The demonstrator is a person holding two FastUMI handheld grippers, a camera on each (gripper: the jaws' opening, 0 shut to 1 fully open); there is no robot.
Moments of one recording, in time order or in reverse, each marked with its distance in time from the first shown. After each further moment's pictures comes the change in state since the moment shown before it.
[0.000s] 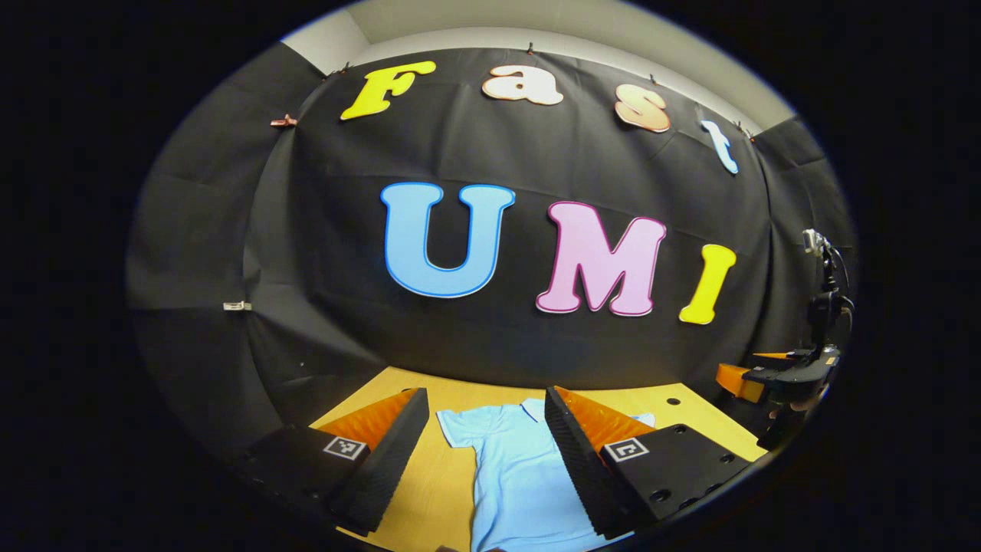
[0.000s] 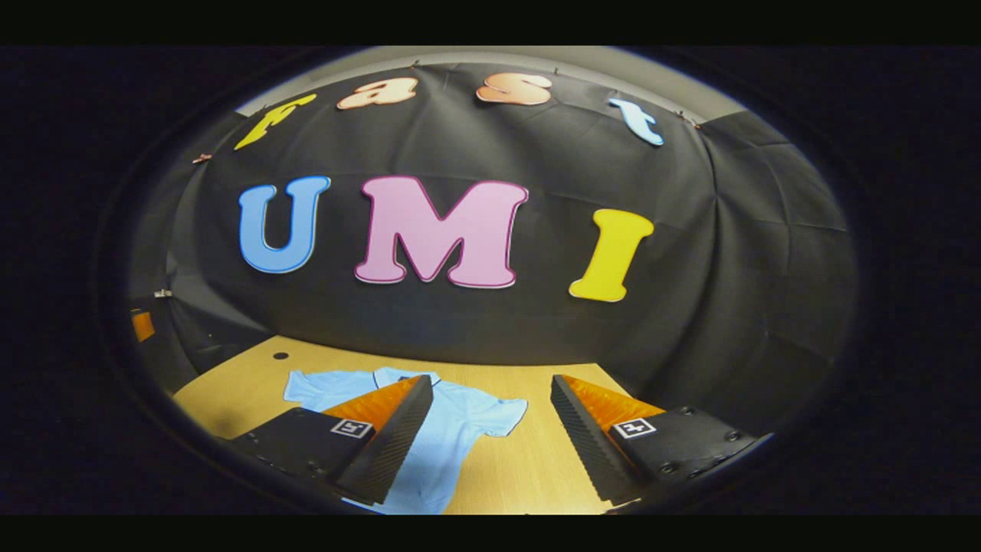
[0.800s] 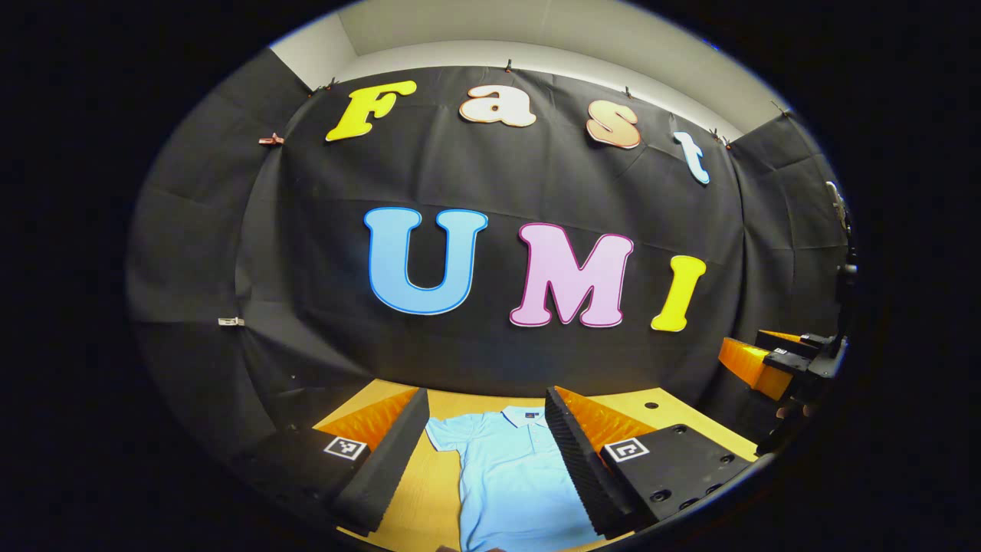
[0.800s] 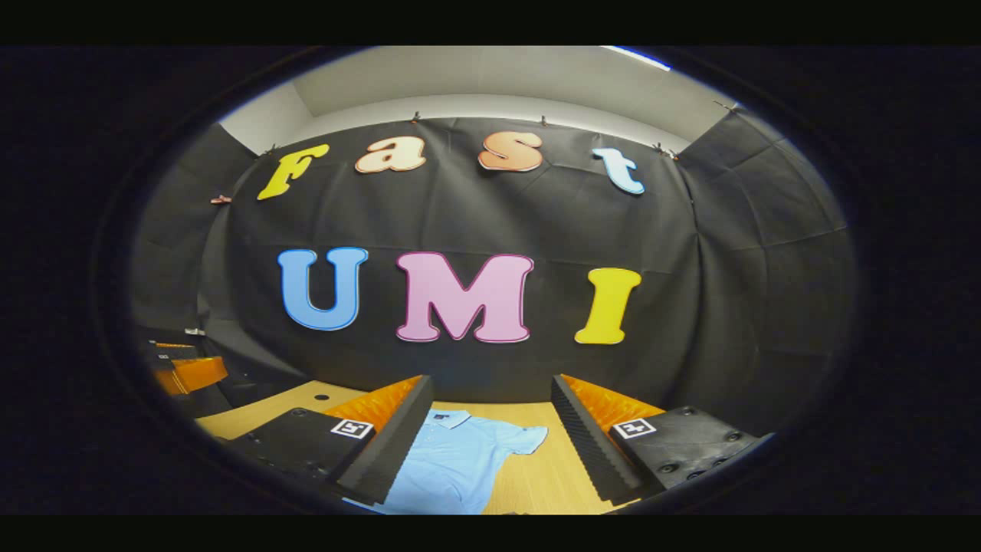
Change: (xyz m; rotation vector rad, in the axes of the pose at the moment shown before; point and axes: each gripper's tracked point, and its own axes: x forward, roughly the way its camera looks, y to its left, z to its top) left arm -0.052 -0.042 0.022 0.029 -0.065 -0.109; right arm -0.140 0.017 0.069 0.079 -0.286 0.020
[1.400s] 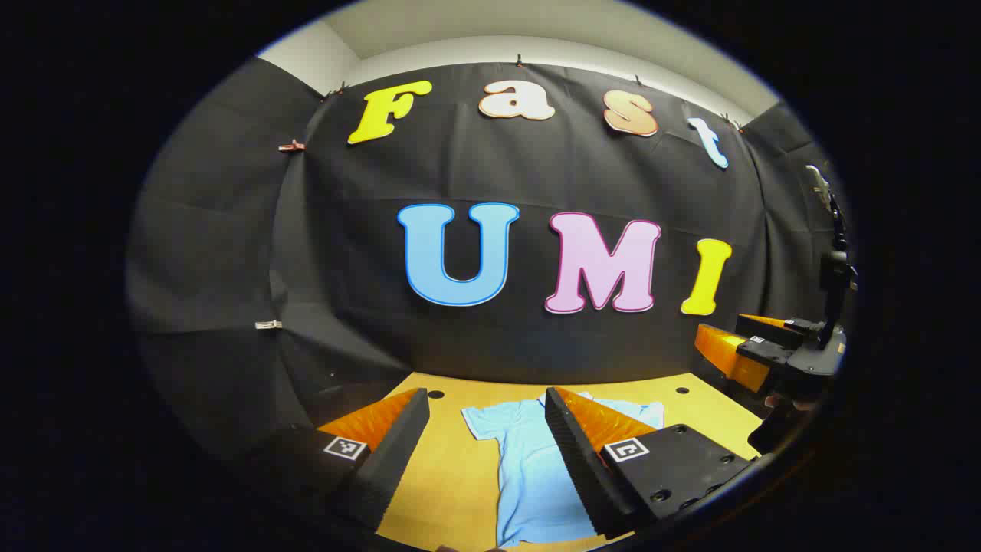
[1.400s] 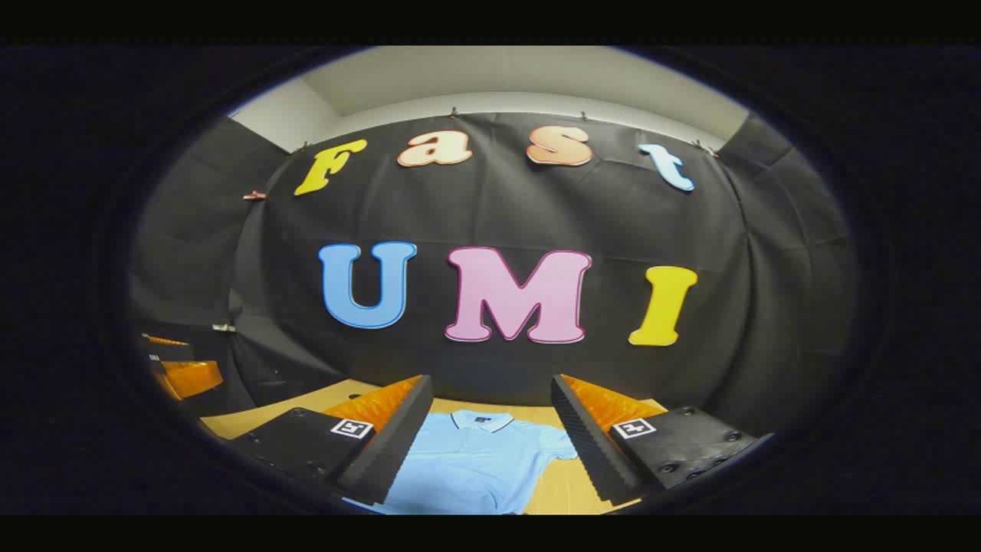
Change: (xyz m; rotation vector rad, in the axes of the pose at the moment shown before) left arm -0.029 0.038 -0.003 0.047 0.031 0.094; right arm 0.012 0.072 -0.002 0.026 -0.004 0.158
